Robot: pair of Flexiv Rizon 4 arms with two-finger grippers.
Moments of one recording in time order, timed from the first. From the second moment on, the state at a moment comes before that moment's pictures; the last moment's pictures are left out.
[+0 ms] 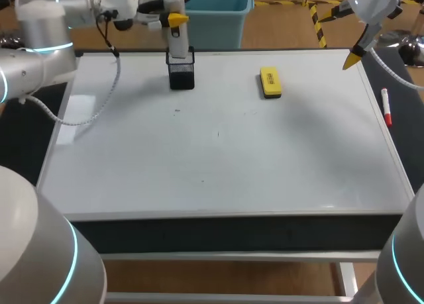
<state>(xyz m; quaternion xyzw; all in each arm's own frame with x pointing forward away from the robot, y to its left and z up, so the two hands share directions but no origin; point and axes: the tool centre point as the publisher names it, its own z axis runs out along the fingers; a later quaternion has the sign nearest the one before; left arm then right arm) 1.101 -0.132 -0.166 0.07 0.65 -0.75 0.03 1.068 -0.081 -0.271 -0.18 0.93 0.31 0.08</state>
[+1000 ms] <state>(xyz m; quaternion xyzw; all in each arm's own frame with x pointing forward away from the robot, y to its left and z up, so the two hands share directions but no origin) 1.112 -0.131 -0.213 0.05 0.65 -0.76 0.01 1.068 -0.081 -0.271 -0.18 0.93 0.31 0.08</state>
